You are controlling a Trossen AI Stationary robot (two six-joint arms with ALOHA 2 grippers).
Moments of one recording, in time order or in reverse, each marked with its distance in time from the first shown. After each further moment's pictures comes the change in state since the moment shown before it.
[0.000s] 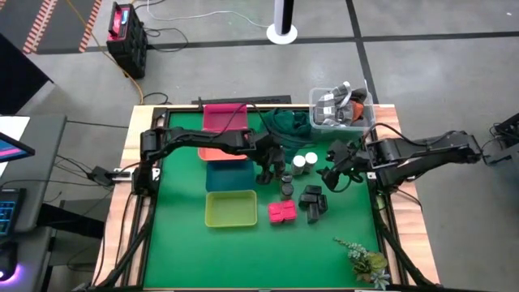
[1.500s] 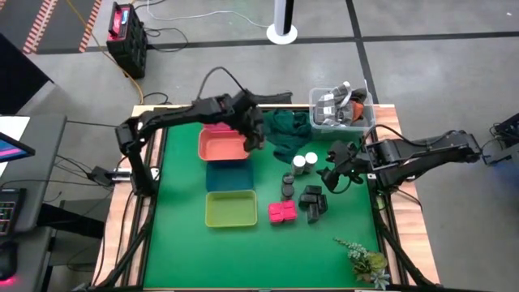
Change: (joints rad) left arm 0.267 -0.225 0.002 -0.247 0.004 -0.192; right arm 0.014 0.001 0.000 -0.003 0.025 0.020
